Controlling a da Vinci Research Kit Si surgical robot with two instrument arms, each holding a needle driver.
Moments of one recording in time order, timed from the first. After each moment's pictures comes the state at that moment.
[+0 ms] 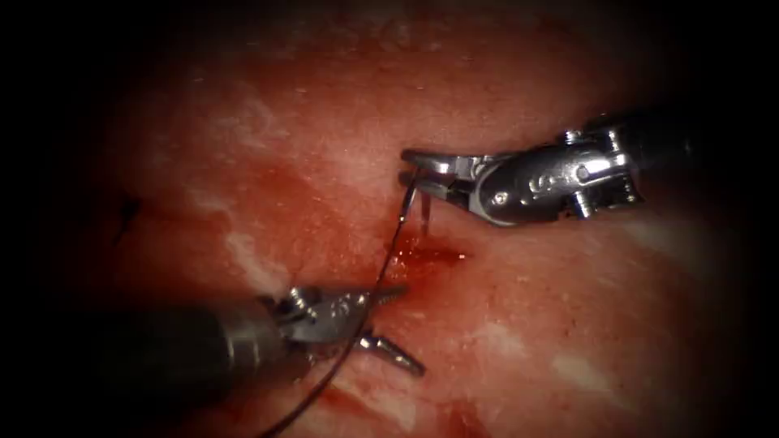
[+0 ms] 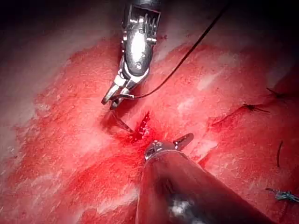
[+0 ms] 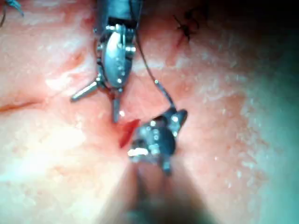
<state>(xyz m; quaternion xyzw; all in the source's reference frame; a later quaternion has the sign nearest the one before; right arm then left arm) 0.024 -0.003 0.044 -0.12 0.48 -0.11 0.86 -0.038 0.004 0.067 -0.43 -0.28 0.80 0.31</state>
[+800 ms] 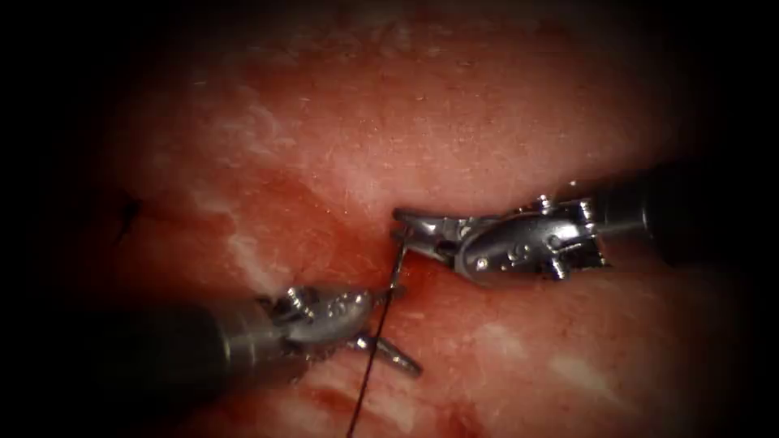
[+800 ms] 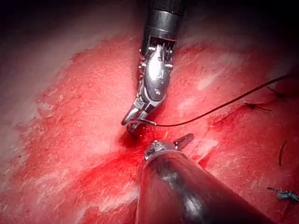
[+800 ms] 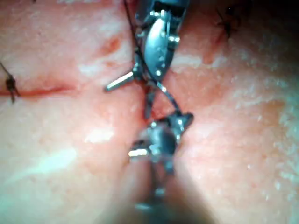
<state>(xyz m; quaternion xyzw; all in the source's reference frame) 0.022 -0.009 0.050 -0.12 0.46 -0.14 0.87 -0.038 0.004 0.067 -0.43 -0.28 0.80 0.31</state>
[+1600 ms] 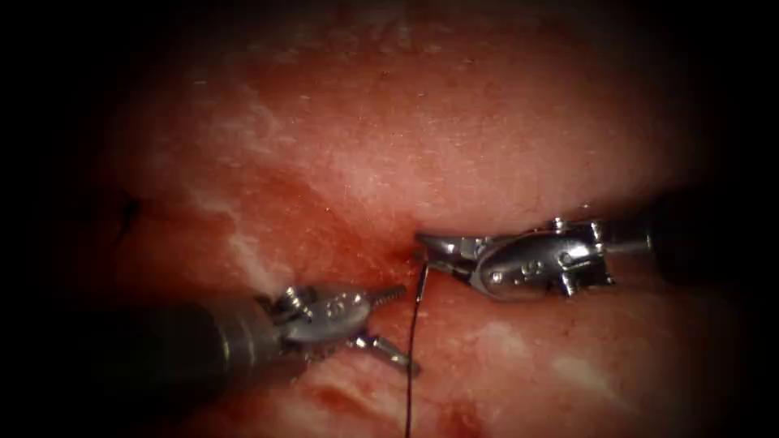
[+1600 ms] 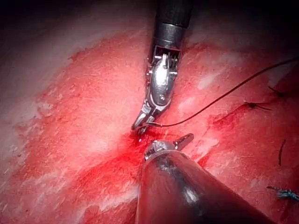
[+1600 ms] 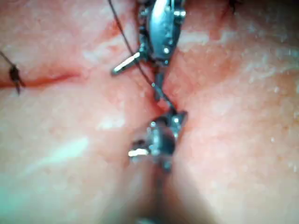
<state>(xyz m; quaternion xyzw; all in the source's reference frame) 0.019 -0.009 0.053 -0.07 0.42 -0.10 0.90 -0.038 0.004 0.067 -0.43 -0.28 0.80 0.31</state>
